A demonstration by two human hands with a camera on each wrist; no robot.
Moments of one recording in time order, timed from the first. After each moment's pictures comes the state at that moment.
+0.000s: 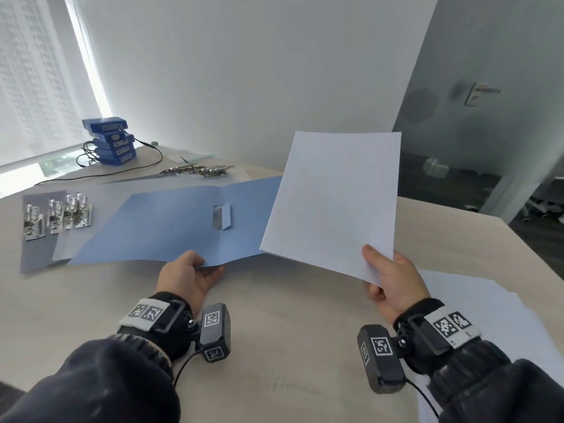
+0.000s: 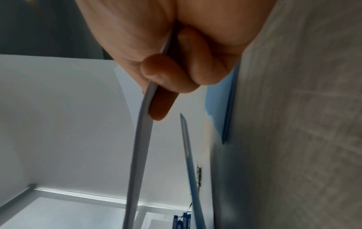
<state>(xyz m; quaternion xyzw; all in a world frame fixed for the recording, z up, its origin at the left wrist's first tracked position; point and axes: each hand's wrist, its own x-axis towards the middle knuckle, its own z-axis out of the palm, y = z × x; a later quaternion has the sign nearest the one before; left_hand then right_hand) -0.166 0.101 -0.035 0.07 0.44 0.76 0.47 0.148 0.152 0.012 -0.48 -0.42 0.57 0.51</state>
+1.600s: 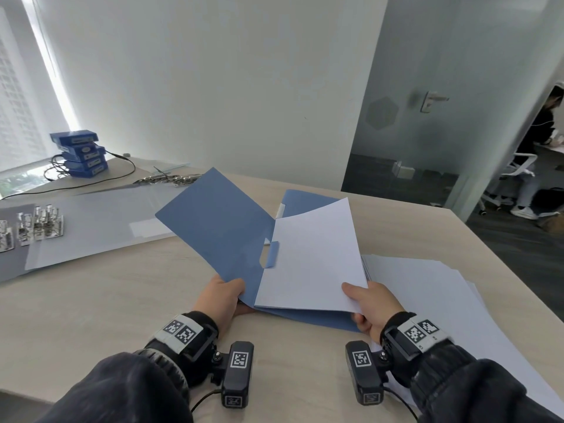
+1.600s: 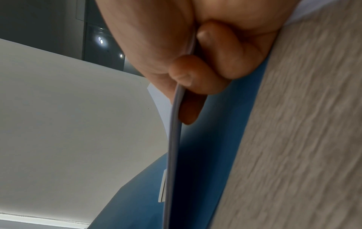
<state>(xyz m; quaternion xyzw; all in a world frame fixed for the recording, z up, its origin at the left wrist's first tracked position) -0.068 0.071 -0.042 0.32 0.55 0.56 0.53 0.203 0.121 -0.035 -0.62 -0.41 0.55 0.38</state>
